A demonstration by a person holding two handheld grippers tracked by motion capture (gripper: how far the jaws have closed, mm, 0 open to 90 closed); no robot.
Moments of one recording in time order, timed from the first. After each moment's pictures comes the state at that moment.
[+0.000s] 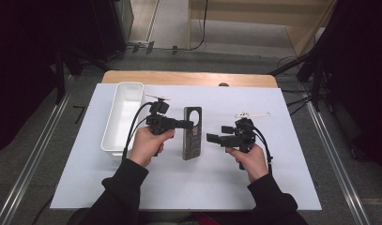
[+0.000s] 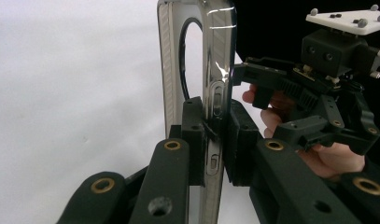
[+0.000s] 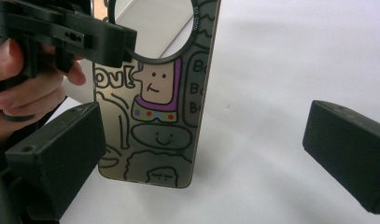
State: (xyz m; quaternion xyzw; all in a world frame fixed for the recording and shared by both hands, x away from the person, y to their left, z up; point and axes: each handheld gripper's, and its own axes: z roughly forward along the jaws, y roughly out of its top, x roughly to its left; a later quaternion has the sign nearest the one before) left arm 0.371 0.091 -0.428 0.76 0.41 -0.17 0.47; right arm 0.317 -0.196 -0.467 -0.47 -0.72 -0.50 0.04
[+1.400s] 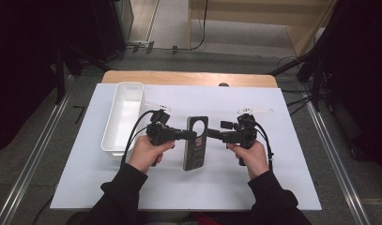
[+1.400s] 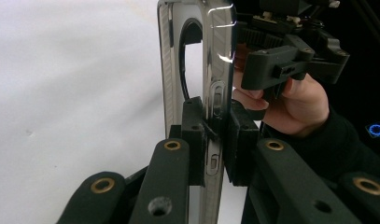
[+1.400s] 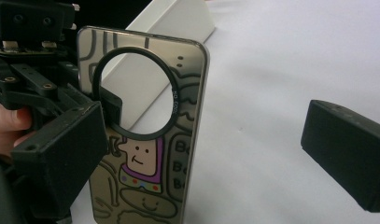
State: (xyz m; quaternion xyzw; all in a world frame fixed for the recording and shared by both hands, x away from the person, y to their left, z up) left arm 0.345 0.092 -0.434 0.78 0.34 -0.20 0.50; right arm 0.322 -0.199 -0.455 -0.45 -0.71 -0.54 0.04
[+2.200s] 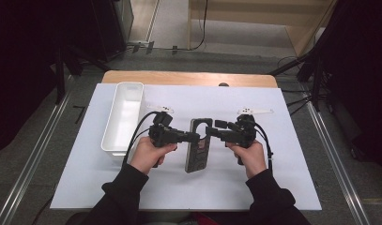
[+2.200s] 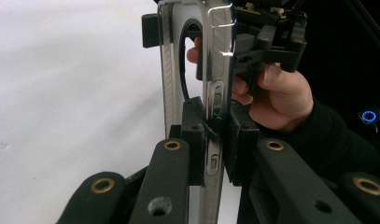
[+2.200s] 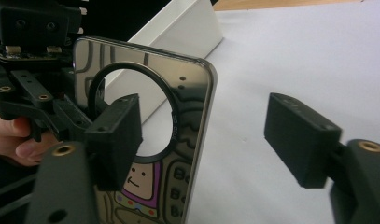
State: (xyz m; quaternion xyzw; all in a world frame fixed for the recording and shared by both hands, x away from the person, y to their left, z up) left arm 0.339 0.085 -0.433 0.78 0.31 -0.20 0.50; right arm 0.321 -0.197 -0.455 -0.43 -0.71 -0.56 0.03
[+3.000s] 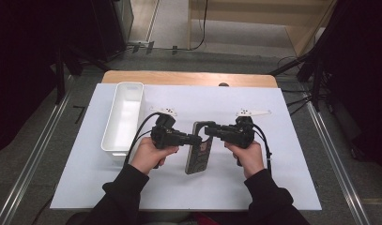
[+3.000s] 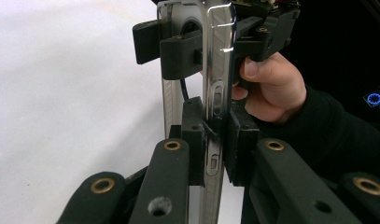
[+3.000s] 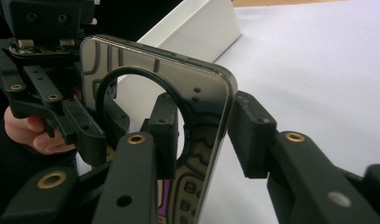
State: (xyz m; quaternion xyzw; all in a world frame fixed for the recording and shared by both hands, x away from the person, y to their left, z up) left arm 0.335 0.080 -0.433 0.80 0.28 -0.19 0.50; right arm 0.321 -0.194 -0.460 -0.40 -0.72 -0.57 0.04
